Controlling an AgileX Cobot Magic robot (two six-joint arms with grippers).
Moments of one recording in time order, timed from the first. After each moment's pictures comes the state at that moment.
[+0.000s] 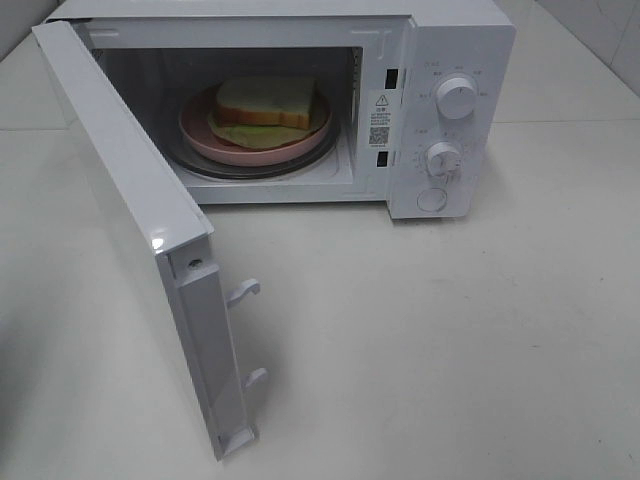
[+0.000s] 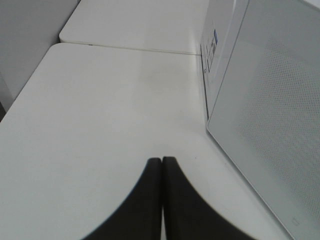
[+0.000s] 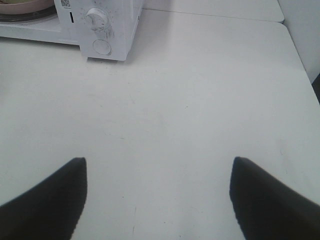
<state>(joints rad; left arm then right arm) 0.02 0.72 -0.32 -0.03 0.12 -0.06 0.18 0.00 -0.50 -0.12 1.04 0.06</state>
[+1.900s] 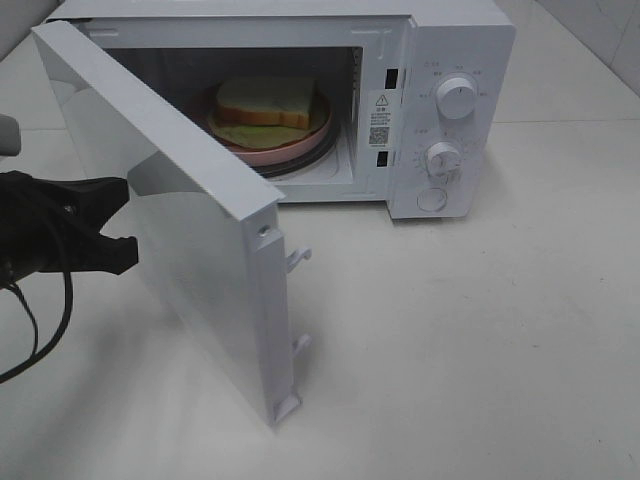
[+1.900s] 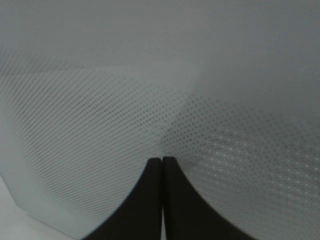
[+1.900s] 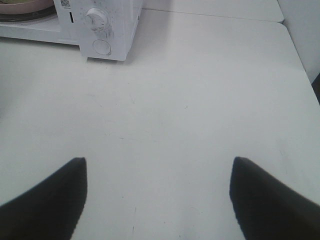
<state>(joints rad) -0.45 1.55 -0.33 0.06 -0.88 -0.07 0.18 0.00 -0.50 -0.12 1.04 0.06</state>
